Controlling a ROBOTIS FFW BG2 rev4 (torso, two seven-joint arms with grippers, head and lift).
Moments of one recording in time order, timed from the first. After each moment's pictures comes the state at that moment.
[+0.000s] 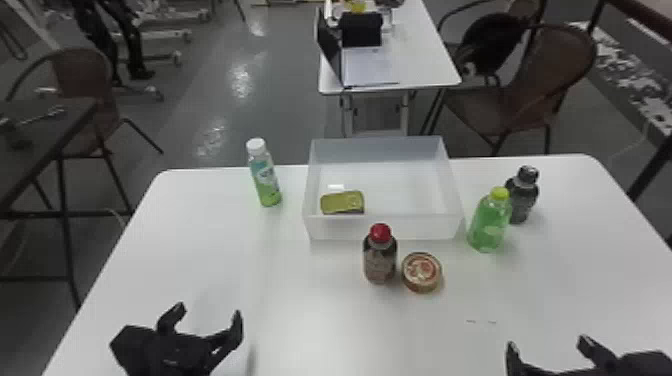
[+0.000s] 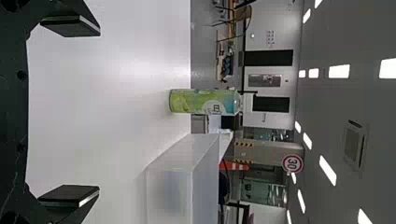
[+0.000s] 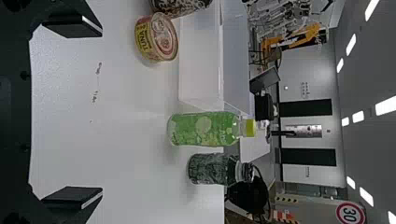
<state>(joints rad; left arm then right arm) 0.38 0.00 0.28 -1.50 0.07 -0.27 -0.38 0.56 -0.07 -0.04 -1.84 -0.06 0.05 0.22</state>
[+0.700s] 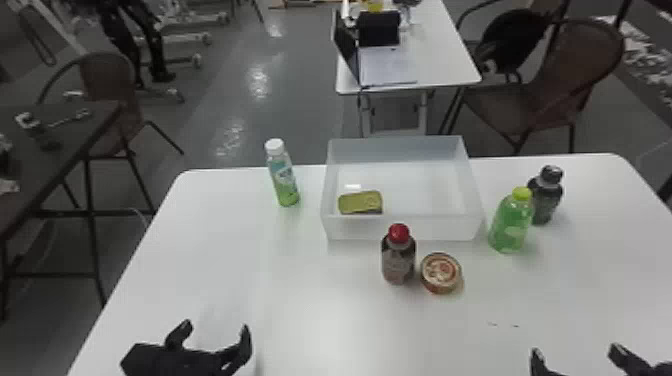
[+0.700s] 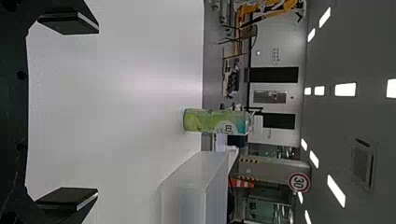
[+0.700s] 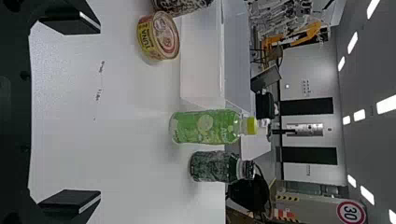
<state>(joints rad) 0.43 0.00 0.29 -1.51 0.10 -0.29 -0.33 0.56 -0.07 -0.04 -1.84 -0.07 0.05 0.21</state>
